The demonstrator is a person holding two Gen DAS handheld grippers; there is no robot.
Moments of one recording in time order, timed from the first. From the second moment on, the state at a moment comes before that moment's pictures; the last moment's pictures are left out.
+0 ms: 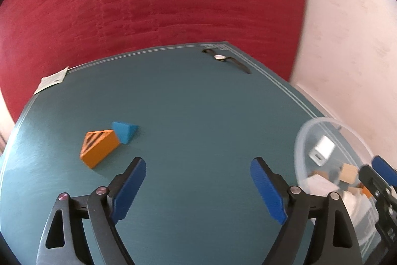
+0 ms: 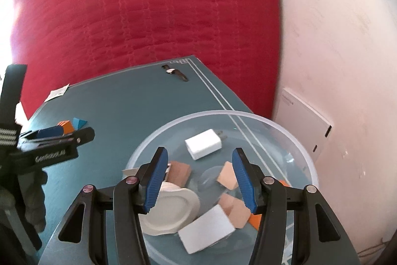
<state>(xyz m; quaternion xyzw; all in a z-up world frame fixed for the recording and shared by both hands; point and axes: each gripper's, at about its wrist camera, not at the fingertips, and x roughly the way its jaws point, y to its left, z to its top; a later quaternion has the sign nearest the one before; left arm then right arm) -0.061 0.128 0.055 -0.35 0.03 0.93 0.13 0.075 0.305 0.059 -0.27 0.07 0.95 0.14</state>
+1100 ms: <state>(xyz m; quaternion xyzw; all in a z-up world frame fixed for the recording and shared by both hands) -0.114 0.019 0.034 -0.37 0.07 0.93 0.02 0.030 0.199 0.046 -0.32 0.04 0.95 -0.04</state>
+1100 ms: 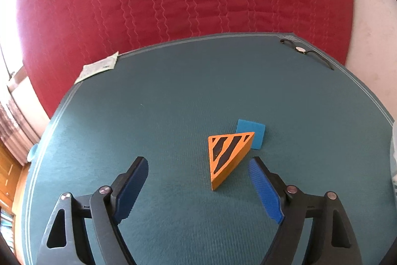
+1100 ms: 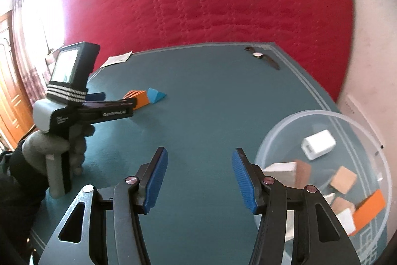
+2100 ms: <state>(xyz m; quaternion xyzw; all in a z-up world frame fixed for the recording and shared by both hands) -0.136 0.014 0.032 -0.39 0.06 0.91 0.09 -0.017 0.172 0.042 -0.37 0.06 0.92 -0.07</state>
